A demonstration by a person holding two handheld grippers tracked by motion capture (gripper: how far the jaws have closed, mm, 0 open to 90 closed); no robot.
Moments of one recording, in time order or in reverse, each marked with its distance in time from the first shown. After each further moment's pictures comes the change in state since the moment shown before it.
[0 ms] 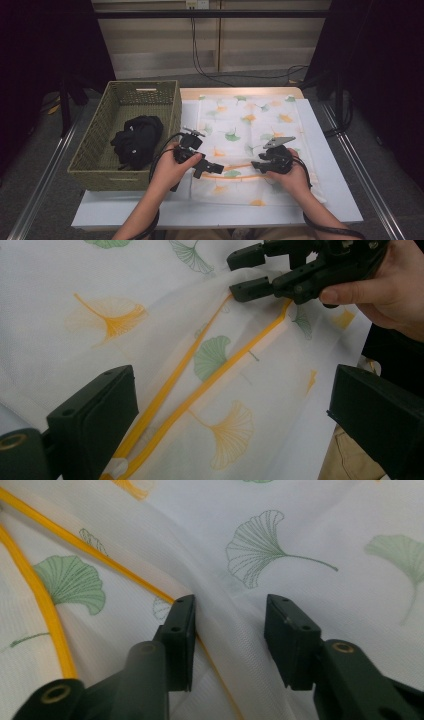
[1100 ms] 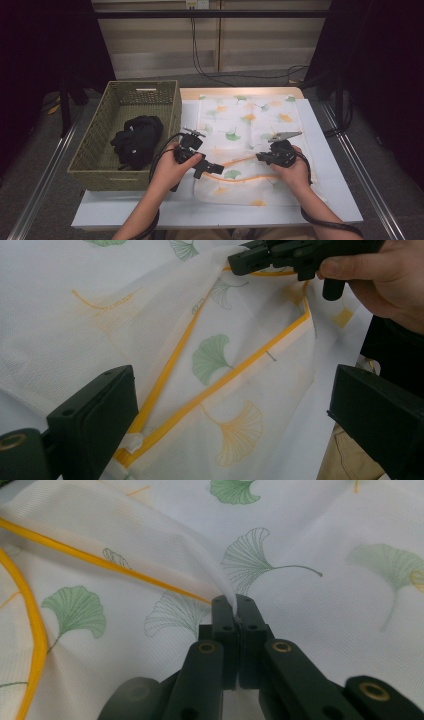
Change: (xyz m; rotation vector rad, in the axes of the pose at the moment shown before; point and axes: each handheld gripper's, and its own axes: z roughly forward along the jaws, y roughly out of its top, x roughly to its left) left arm 0.000 0.000 -0.001 0.006 -0.002 0.011; right arm -0.012 0.006 -0.008 -0.036 0.041 0.093
